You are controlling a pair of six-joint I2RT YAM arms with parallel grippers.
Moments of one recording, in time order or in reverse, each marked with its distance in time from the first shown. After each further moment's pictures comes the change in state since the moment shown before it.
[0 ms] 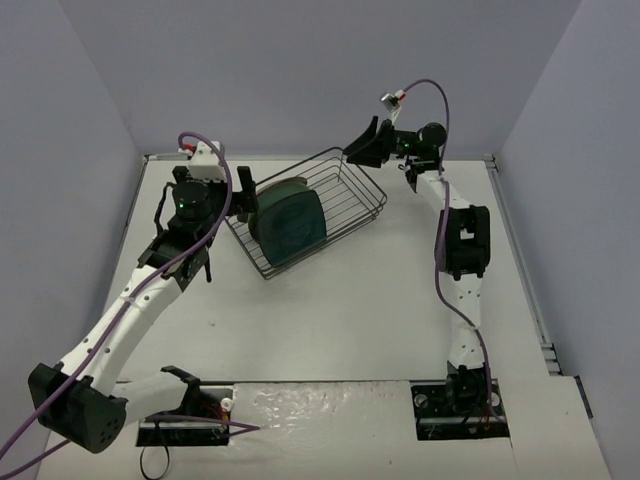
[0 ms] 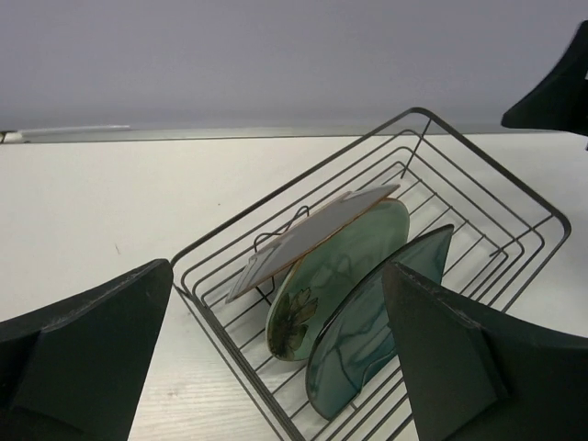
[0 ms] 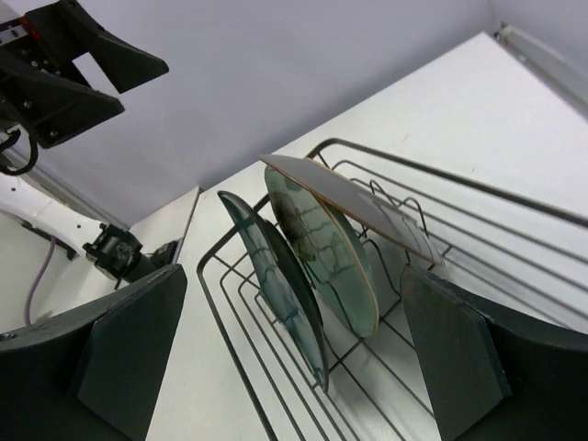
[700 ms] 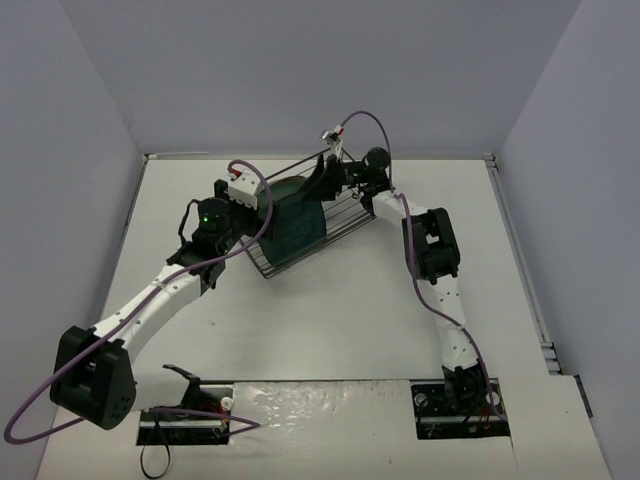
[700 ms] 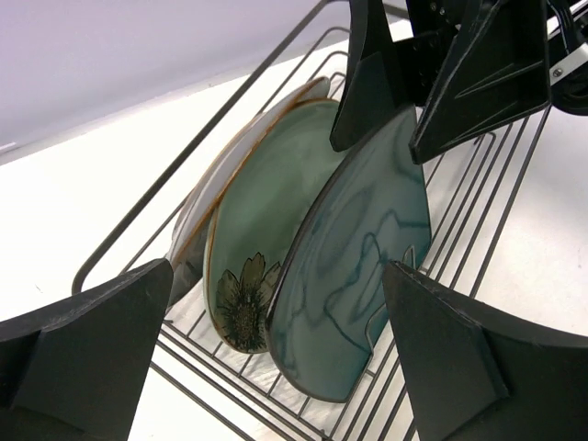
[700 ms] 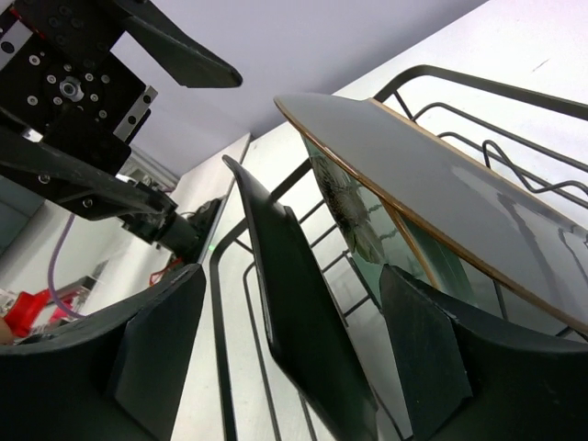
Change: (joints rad) left arm 0.000 0.107 -0.222 0.254 0.274 0.182; right arm 0.216 0.057 -0.110 0.017 -0.009 -0.069
